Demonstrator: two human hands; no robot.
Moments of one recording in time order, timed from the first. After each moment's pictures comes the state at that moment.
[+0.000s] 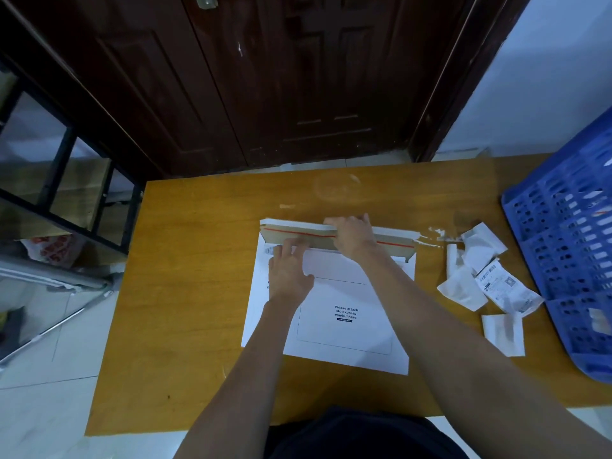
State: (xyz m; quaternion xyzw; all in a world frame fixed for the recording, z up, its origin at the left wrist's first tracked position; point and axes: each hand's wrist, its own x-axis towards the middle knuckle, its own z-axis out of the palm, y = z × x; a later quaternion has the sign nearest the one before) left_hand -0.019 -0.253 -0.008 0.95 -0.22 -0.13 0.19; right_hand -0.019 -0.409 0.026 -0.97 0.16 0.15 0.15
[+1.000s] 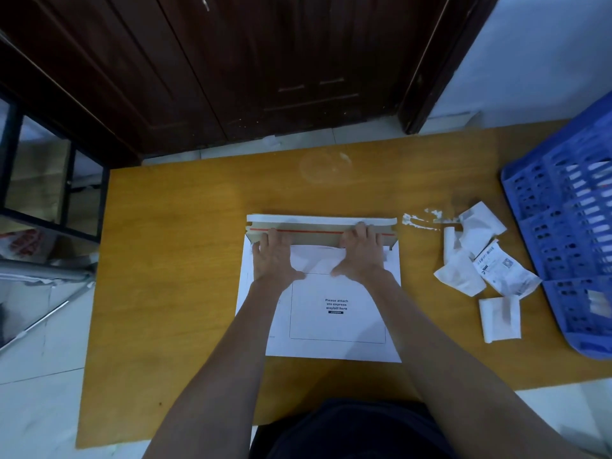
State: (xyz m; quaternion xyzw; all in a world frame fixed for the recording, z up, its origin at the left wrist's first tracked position) left_hand 0.018 -0.260 -0.041 0.94 -0.27 -0.21 -0.02; right_hand -0.061 -0.414 -0.038 -0.93 0.25 0.23 0.11
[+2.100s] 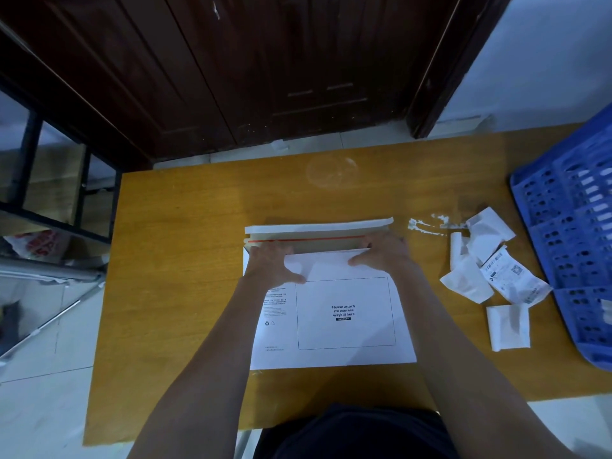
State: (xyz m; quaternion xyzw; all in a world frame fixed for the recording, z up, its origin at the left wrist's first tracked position) left_hand 0.037 -0.244 -0.026 0.91 -0.25 -0.32 0.04; right_hand -0.063 -0.457 -0.019 -0.88 0.32 0.26 0.25
